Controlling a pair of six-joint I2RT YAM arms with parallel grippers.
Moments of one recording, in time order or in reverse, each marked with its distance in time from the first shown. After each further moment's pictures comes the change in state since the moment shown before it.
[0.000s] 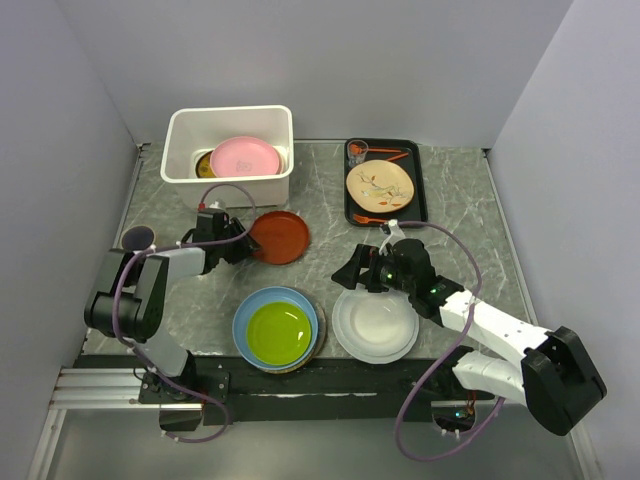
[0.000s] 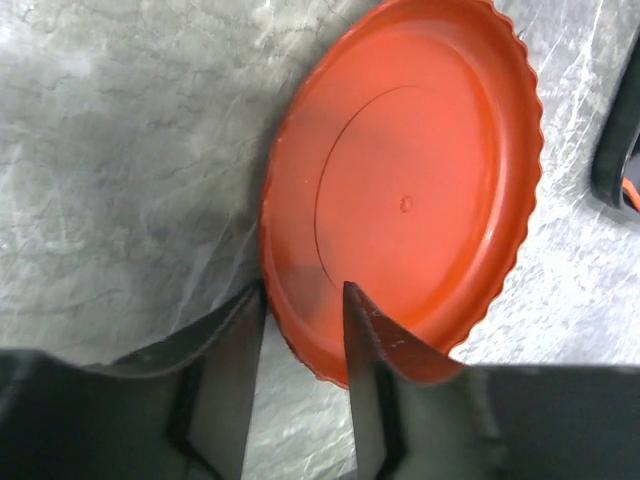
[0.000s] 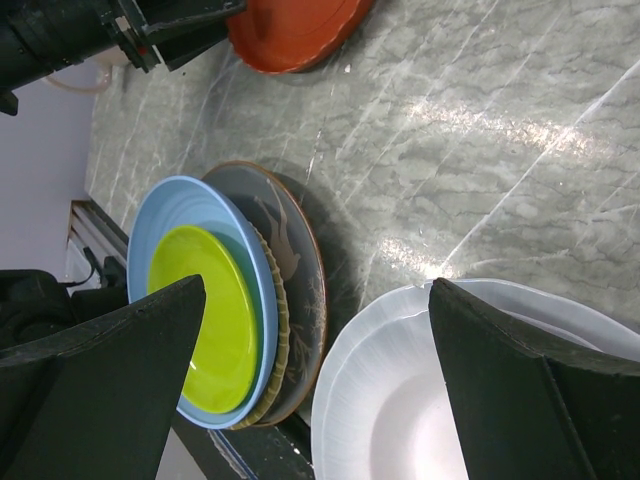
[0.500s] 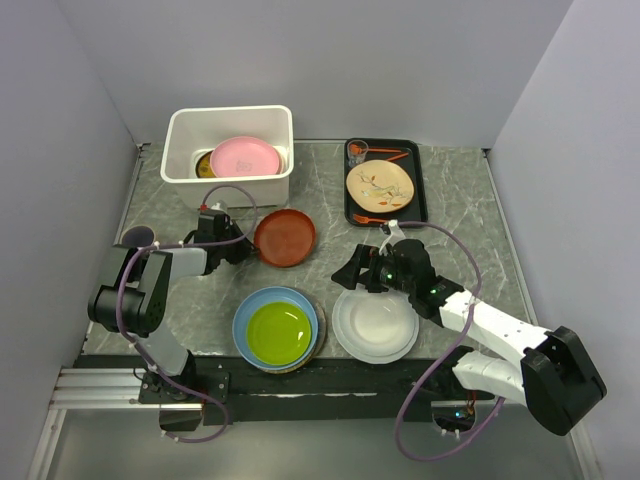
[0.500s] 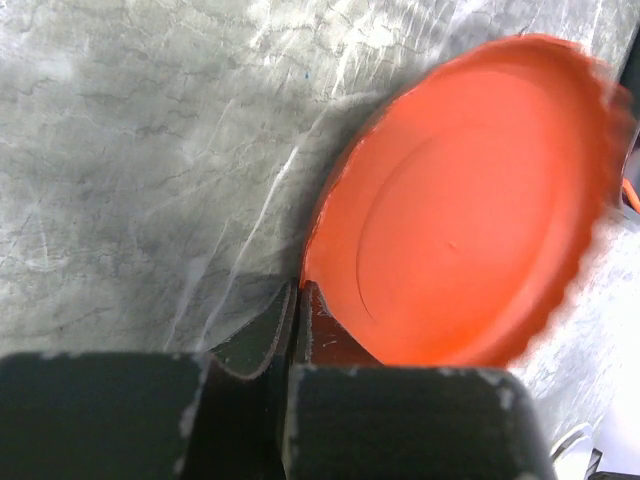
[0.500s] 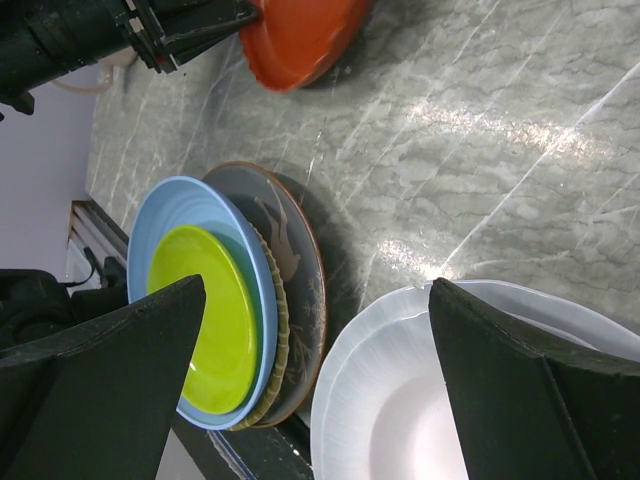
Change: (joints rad) left arm 0.000 0.038 -0.010 0.059 0.018 -0.010; right arm 0.000 0.001 -0.005 0.010 -0.001 0.000
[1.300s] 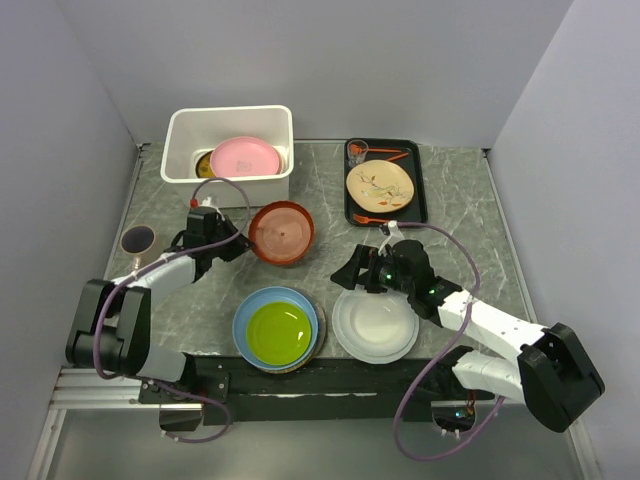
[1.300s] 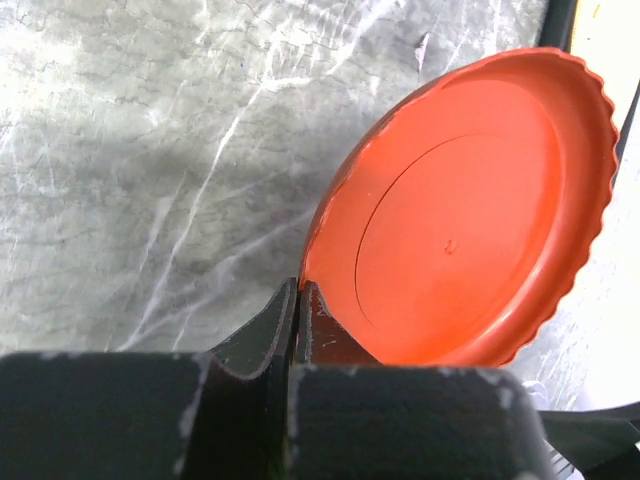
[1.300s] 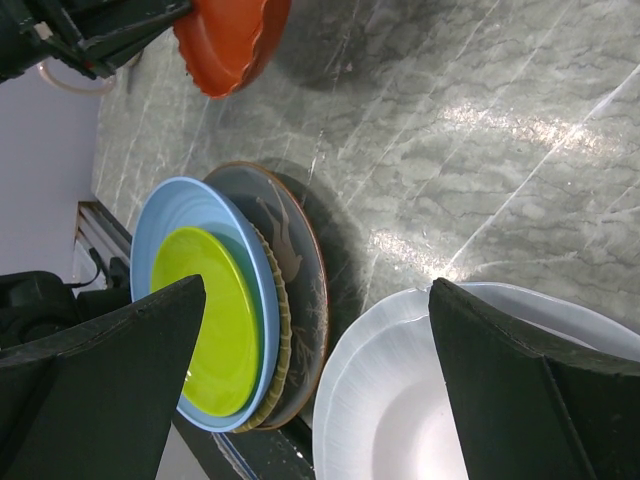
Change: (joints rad) left arm 0.000 -0.235 -0.024 -0.131 -0.010 0.003; right arm 0.000 0.019 -0.011 0.032 -0.008 0.018
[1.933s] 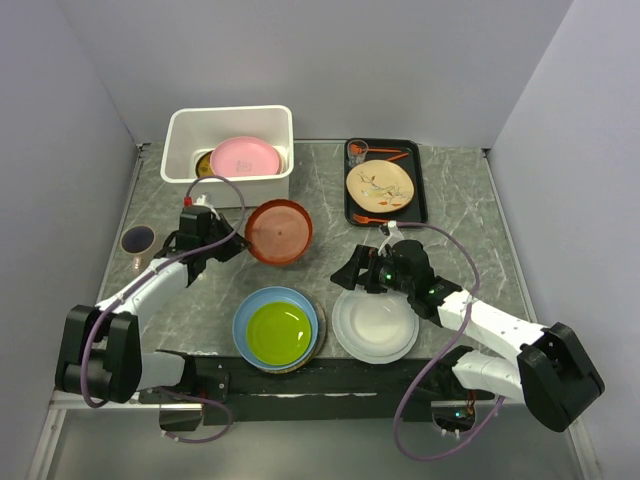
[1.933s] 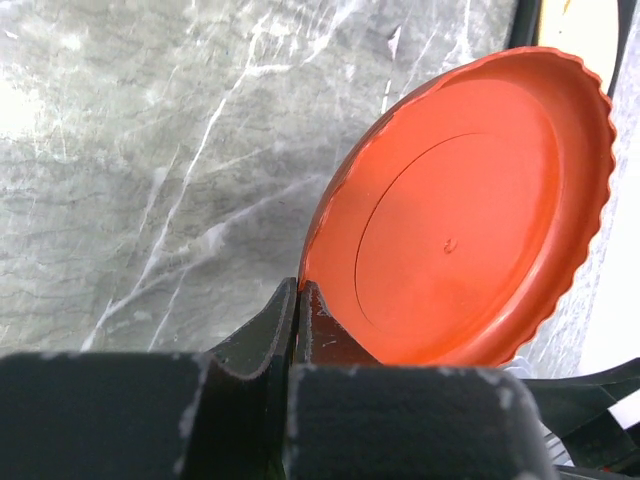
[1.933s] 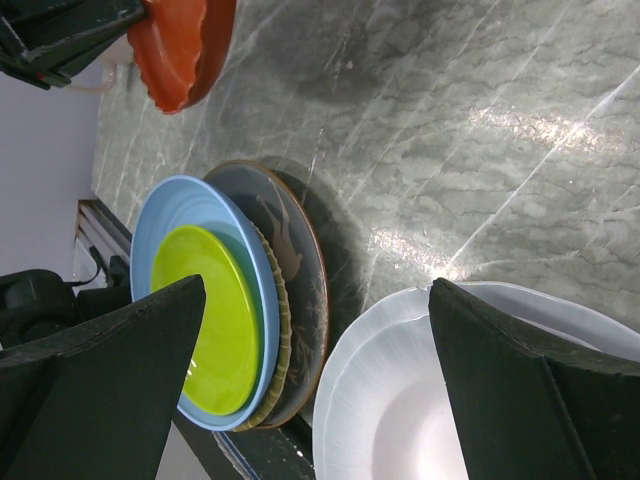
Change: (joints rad) left arm 0.000 -0.146 0.011 -0.140 -0.006 0.016; right arm 0.000 0.003 0.000 0.000 -0.005 0.000
